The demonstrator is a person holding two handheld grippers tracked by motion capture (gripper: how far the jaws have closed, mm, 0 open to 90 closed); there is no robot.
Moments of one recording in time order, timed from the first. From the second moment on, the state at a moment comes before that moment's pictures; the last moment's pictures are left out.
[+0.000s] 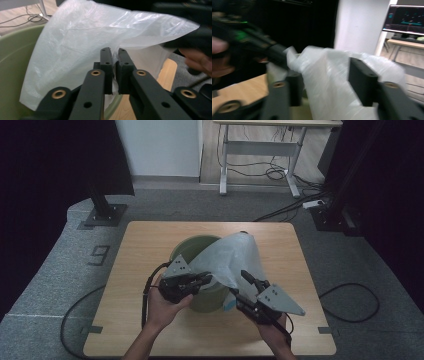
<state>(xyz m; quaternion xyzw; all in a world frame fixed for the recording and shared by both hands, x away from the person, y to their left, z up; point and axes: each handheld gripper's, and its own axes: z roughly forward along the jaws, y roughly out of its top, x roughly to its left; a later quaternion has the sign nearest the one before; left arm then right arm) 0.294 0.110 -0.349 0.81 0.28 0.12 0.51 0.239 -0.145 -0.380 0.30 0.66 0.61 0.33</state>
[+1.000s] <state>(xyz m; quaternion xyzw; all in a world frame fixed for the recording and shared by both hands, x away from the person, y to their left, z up) 0.301 0.125 -0.349 0.80 0.29 0.11 0.51 0.255 -0.179 -0.500 0.49 0.62 0.53 0.31</state>
